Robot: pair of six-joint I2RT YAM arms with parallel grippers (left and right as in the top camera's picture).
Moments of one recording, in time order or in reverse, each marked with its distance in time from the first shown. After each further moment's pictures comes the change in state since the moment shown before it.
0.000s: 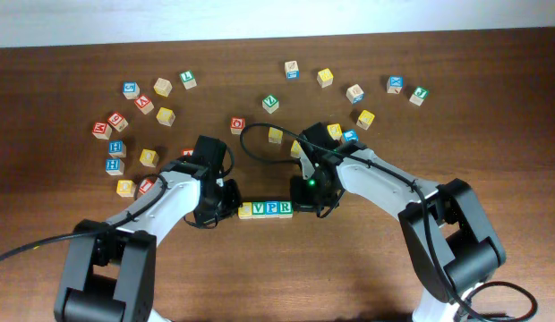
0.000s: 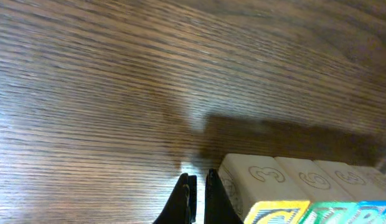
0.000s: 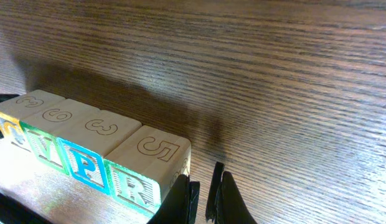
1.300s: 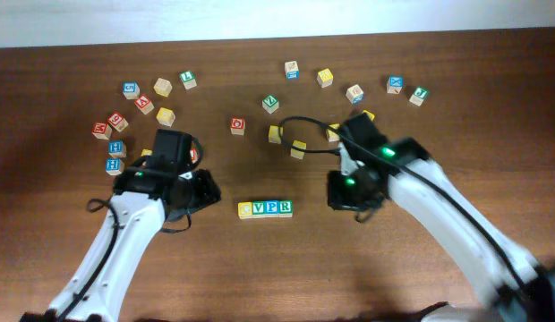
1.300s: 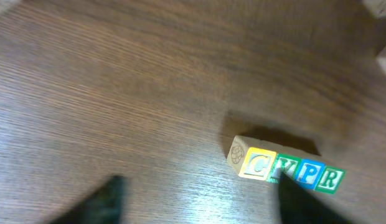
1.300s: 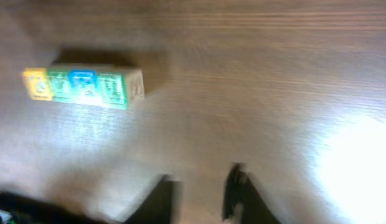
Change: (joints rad) left arm 0.114 -0.318 0.038 -0.184 -0.119 0.029; right arm -0.101 -0.414 0.000 -0.350 0.186 -0.021
